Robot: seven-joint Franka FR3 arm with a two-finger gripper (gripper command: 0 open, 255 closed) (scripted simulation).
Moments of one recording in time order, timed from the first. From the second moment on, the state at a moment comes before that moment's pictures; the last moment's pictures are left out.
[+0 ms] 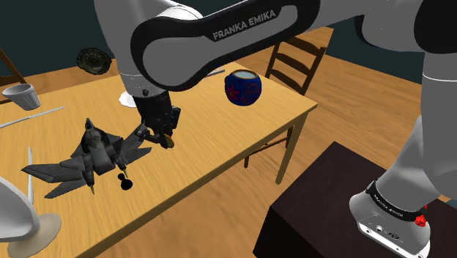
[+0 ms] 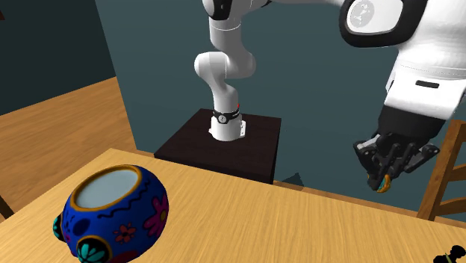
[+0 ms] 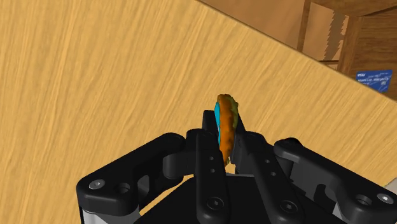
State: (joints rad) arm 0.34 0.49 0.50 -1.47 -0.23 1.88 0.54
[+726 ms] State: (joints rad) arm 0.35 0.48 0.51 -1.33 -0.22 1.74 0.53
